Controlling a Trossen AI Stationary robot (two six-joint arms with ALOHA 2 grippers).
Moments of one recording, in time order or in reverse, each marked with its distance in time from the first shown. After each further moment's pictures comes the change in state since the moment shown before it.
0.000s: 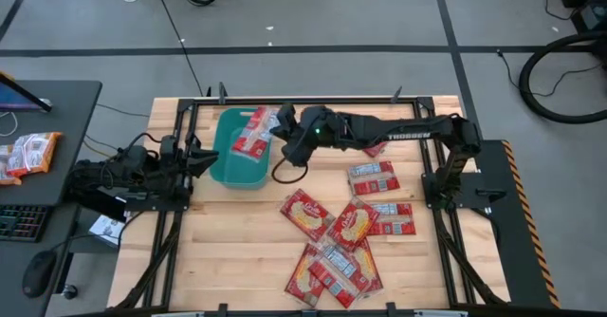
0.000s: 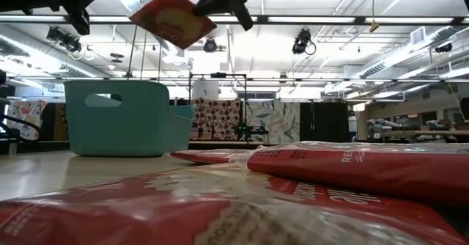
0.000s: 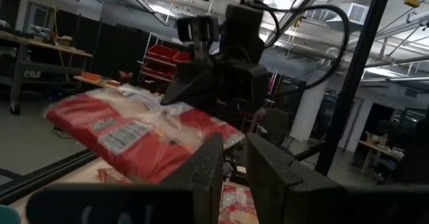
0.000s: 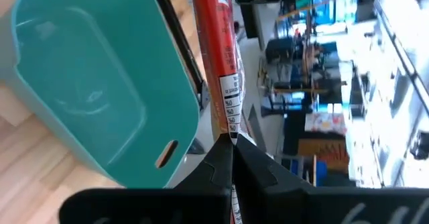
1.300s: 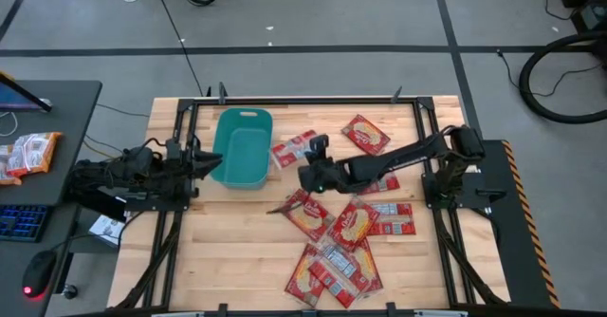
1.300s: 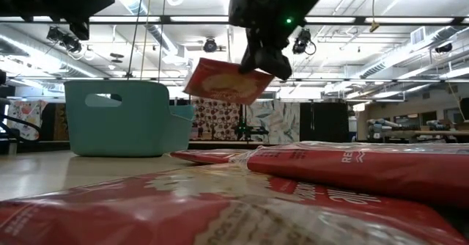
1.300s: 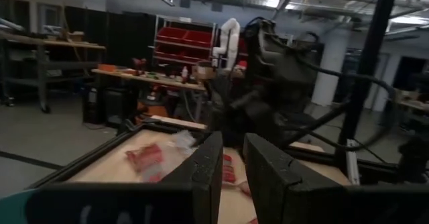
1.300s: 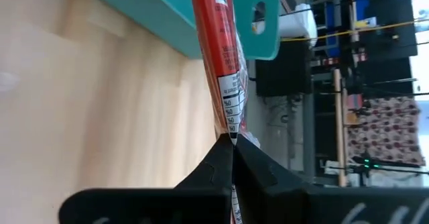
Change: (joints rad) left arm 0.000 0.000 -0.001 -0.111 -0.012 0.115; right arm 0.191 -0.002 -0.339 -0.111 0.628 0.726
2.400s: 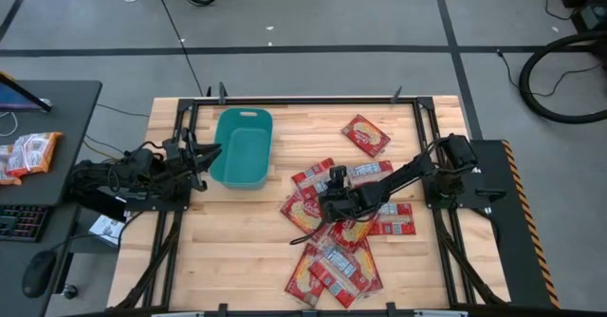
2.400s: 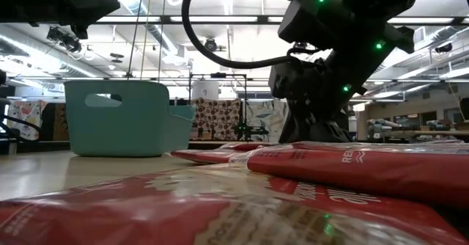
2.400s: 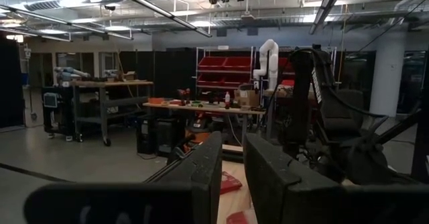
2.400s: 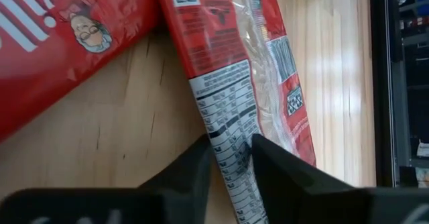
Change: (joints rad) left arm 0.000 0.000 -0.076 0.188 -0.167 0.198; right arm 0.138 0.094 -0.344 0.119 -0.113 0.453
